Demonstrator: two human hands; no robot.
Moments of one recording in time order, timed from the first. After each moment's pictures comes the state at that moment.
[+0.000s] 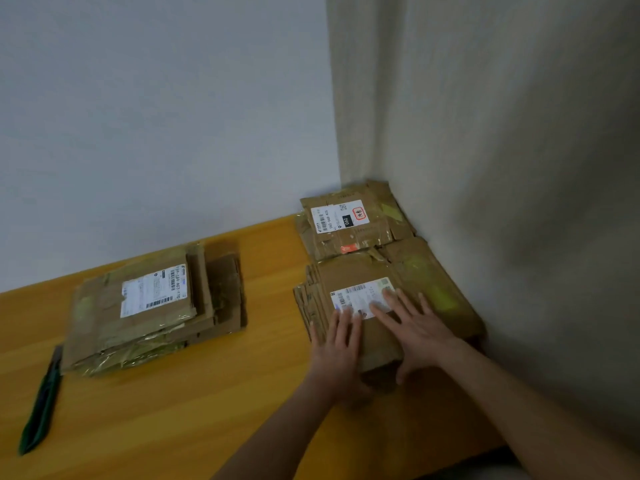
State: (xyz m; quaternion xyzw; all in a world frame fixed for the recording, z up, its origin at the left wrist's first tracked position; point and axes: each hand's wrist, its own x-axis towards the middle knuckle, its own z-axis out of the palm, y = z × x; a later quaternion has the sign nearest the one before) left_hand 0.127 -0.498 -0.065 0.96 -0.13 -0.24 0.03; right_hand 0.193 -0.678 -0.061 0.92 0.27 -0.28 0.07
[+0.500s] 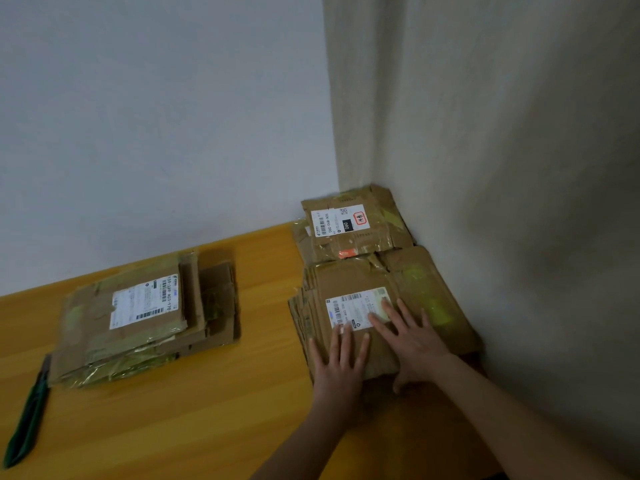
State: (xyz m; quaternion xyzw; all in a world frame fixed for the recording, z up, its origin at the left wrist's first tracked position) left_hand 0.127 -0.520 -0.090 0.97 -0.11 -0.23 -0.04; right_hand 0.204 -0.681 -0.075 0.92 0.25 -0.28 0.07
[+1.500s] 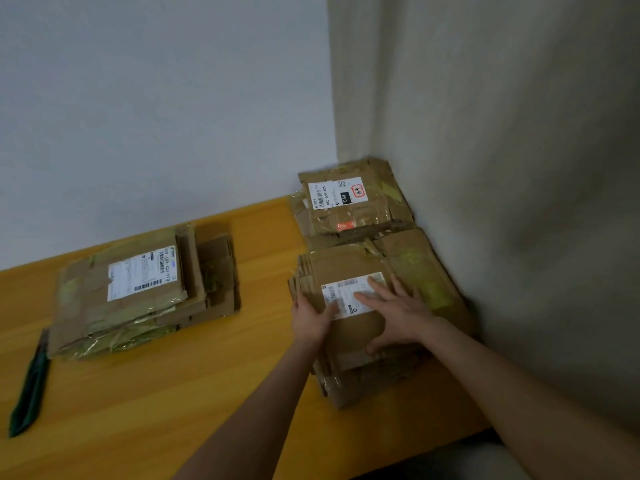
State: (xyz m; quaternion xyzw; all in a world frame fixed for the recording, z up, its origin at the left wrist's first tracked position) left_hand 0.166 -0.475 -0.103 0.81 0.30 -0.16 0.47; right_hand 0.203 -0.659 -0.069 0.92 0.20 -0.34 -0.02
